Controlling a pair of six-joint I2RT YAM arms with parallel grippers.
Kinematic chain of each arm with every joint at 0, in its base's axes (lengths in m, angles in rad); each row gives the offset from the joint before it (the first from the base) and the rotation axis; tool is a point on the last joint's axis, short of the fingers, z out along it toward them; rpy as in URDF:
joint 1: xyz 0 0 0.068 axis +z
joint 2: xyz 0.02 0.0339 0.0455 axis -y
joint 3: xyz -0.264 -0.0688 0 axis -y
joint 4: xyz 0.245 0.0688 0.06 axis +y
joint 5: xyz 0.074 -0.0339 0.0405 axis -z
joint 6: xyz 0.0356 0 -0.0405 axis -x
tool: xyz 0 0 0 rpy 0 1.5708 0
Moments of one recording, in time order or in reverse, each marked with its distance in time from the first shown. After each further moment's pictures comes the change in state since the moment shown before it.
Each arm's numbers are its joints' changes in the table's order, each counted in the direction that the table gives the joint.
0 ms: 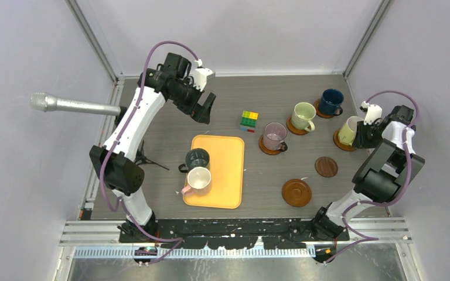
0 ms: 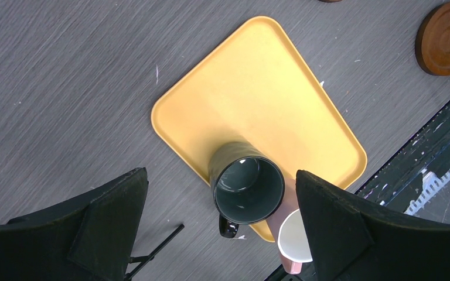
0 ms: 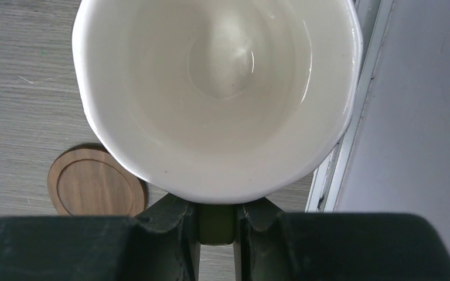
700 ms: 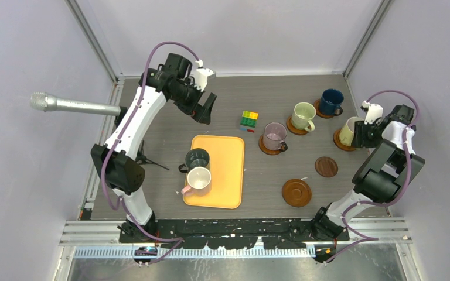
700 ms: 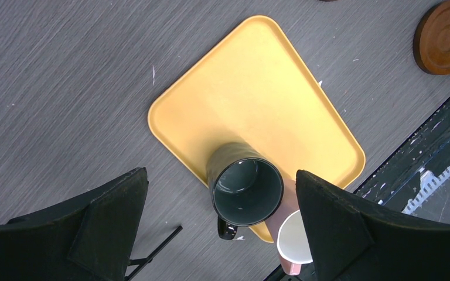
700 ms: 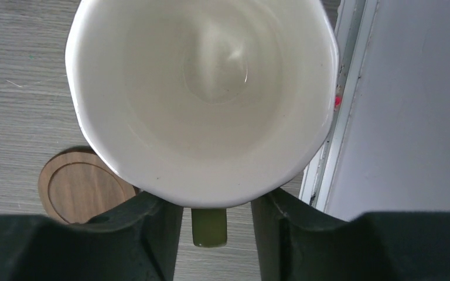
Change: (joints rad) left arm 0.000 -0.012 0.000 -0.001 0.009 0.000; right arm 0.000 0.006 -0.002 -0.008 0.025 -0.005
